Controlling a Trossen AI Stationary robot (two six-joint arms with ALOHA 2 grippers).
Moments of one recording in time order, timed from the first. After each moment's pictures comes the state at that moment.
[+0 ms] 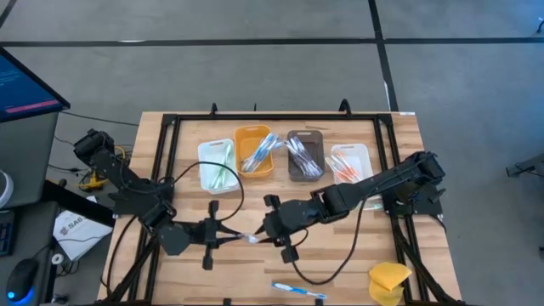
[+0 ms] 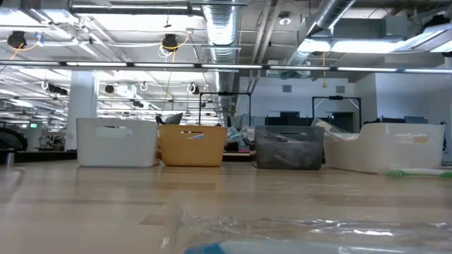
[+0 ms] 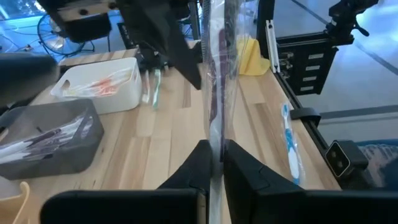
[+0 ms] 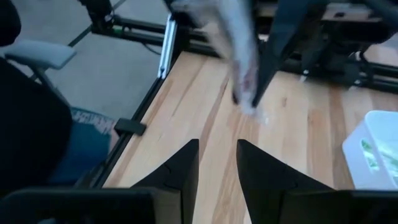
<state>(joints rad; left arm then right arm) -0.77 1.26 0.84 -0.03 -0.73 -0.19 0.36 1.81 1.58 -0.33 0.03 0.03</state>
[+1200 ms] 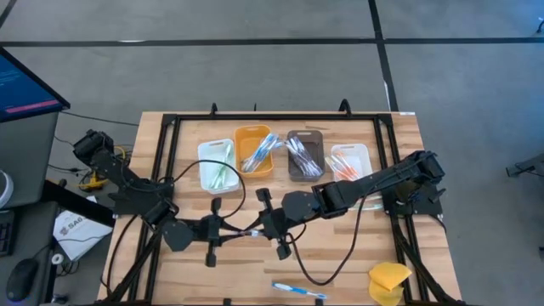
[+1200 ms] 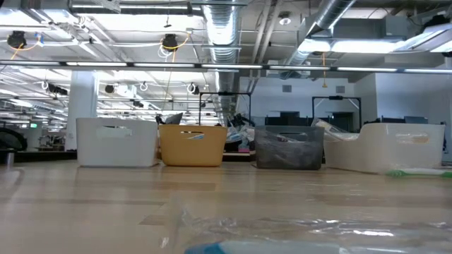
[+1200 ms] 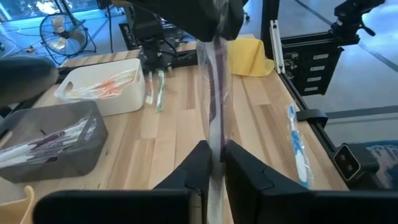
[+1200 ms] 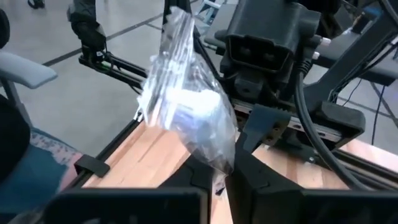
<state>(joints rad) -0.72 1.26 0.84 -0.02 -0.71 -0.16 0.35 1.80 1.58 -0.12 0.04 -0.20</state>
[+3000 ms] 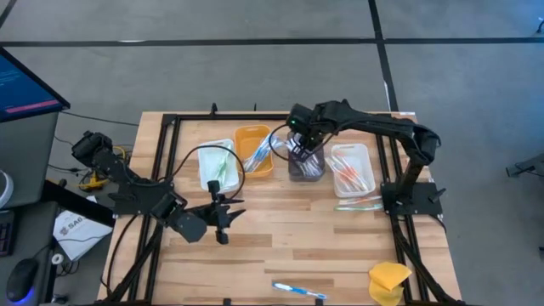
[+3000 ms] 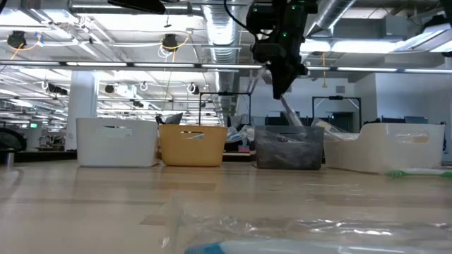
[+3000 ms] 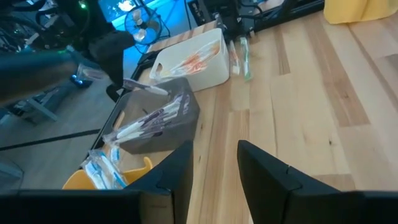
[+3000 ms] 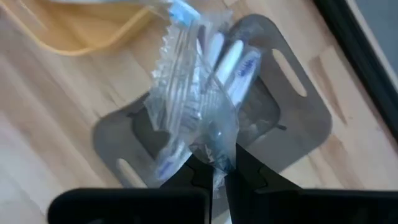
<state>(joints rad) -0.62 1.26 0.84 -0.17 -0.91 -0.03 -0.35 1.79 1.63 -1.14 0.12 0.24</state>
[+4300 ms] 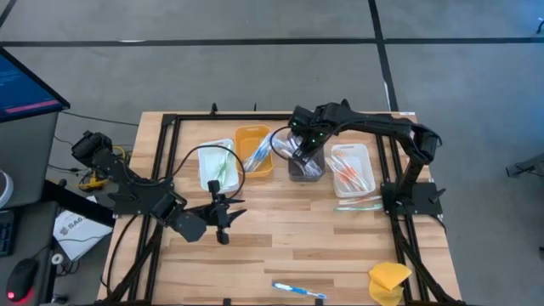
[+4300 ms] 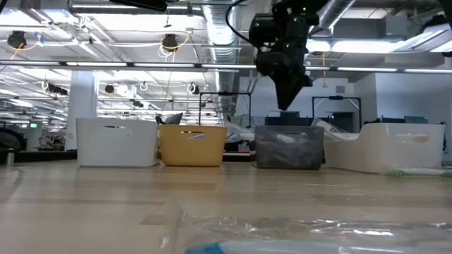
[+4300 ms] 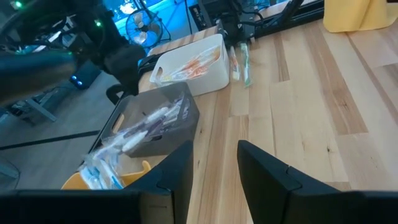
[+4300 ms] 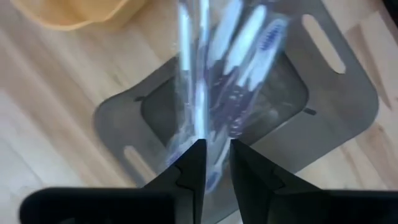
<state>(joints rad) -0.62 1.26 0.84 -0.15 -0.91 -0.03 -0.37 1.79 1.54 -1.11 0.02 0.25</state>
